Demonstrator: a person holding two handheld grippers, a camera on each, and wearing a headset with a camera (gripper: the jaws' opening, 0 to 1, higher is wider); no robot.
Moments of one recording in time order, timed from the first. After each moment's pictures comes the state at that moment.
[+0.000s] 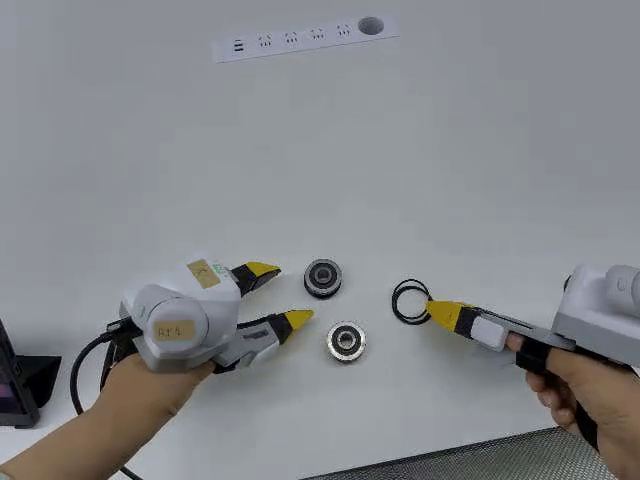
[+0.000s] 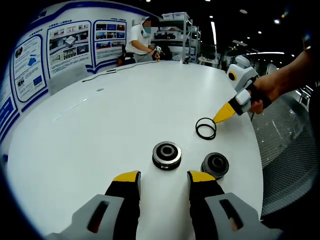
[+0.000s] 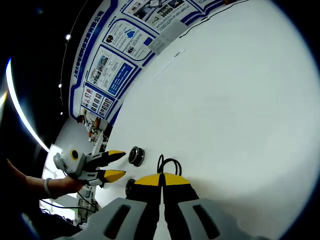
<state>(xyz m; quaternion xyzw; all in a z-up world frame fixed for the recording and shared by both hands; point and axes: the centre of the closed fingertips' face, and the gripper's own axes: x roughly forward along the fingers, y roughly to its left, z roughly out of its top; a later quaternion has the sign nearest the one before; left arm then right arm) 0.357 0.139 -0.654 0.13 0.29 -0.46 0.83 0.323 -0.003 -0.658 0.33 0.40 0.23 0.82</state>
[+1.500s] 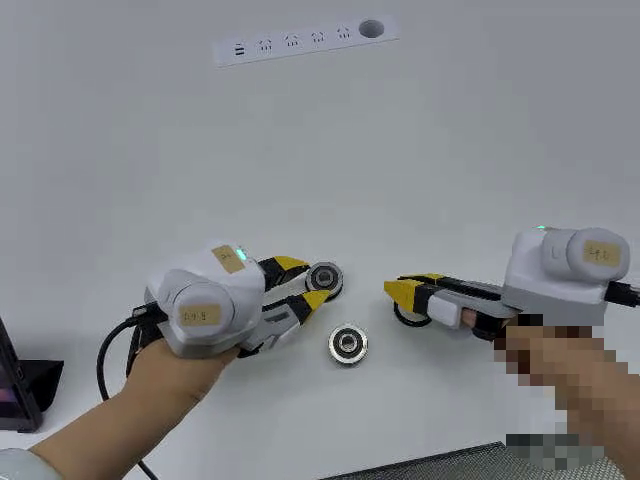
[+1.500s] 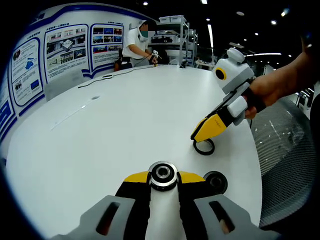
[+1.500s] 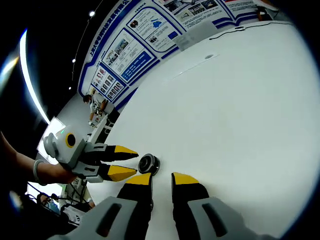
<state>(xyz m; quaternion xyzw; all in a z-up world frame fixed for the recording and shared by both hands) 0.368 0.111 -0.643 0.13 0.28 -0.47 0.83 0.357 0.045 -0.642 0.25 0.38 0.30 0.84</state>
